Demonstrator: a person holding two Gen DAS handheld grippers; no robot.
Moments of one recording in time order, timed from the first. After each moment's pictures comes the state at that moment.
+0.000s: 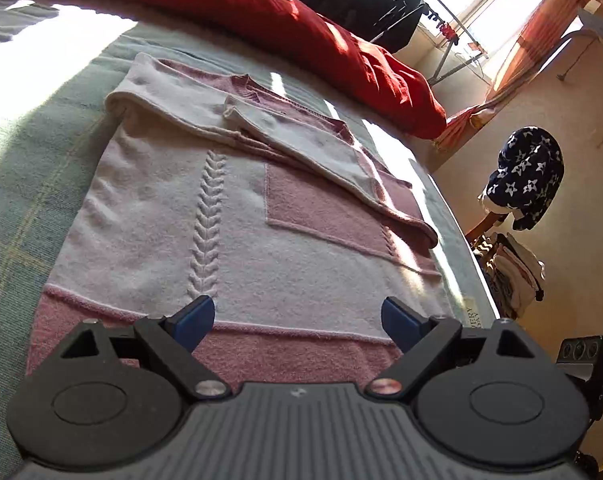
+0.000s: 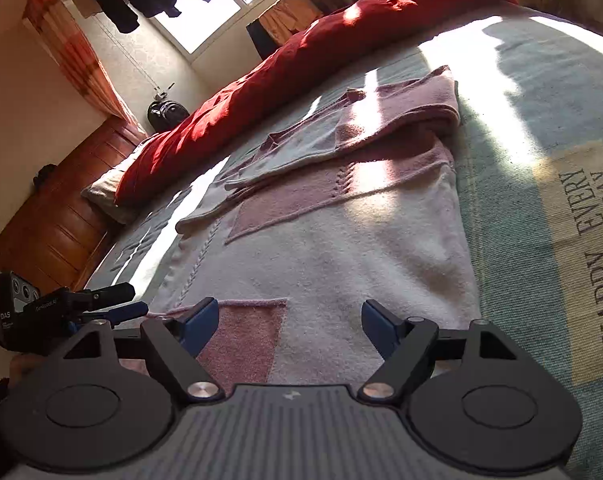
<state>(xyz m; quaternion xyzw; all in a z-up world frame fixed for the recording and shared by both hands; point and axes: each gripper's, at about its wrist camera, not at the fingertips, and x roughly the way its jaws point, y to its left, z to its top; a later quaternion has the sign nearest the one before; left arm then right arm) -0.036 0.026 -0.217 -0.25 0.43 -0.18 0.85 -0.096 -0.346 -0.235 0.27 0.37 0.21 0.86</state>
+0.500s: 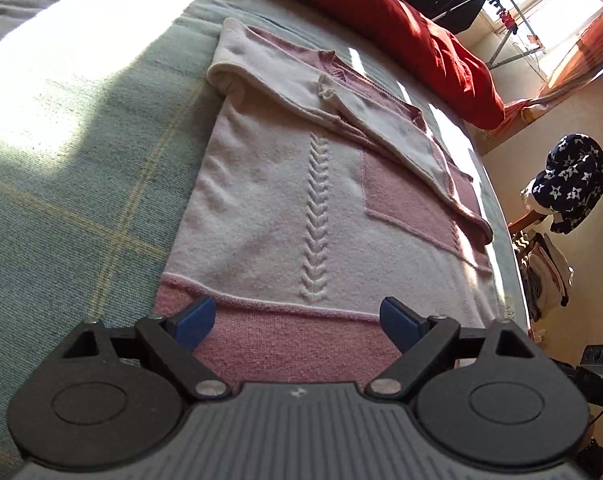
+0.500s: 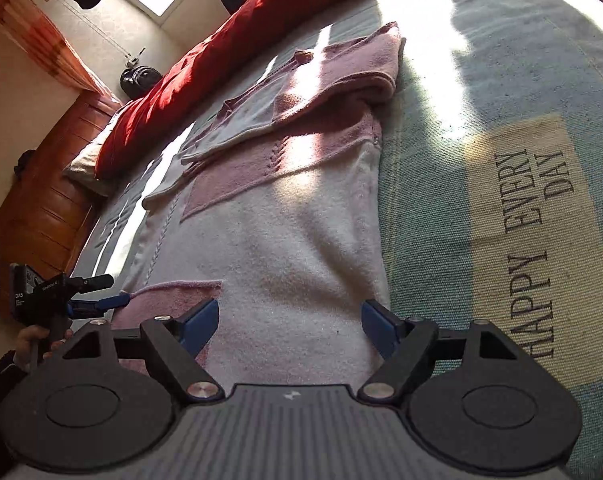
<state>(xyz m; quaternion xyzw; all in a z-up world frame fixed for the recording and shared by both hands) -0.031 0.068 -0.212 -0.24 0.49 -0.14 0.83 -0.091 -0.412 -0.234 0.28 0.43 0.20 0.83</state>
